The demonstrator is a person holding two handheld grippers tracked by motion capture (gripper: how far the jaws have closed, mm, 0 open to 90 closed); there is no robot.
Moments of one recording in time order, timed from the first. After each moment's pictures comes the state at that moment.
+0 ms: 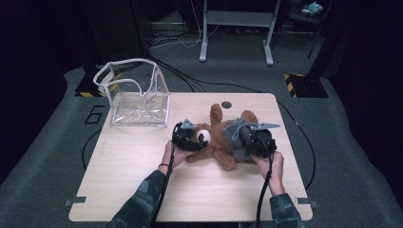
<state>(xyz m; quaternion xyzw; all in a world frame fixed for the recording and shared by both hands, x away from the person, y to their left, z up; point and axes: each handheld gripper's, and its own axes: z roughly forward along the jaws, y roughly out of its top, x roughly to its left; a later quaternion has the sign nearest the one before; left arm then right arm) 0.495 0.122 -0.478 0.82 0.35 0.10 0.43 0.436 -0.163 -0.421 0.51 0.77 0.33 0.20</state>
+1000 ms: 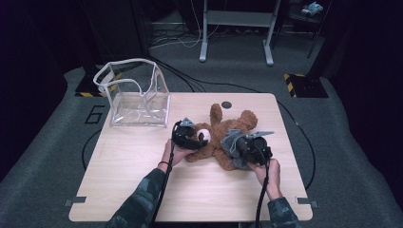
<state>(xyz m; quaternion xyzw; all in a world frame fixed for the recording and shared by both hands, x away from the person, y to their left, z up) 0.503 0.125 -0.479 0.82 0.36 0.08 0.44 0.431 -0.160 -0.451 0.51 0.79 0.30 0.16</state>
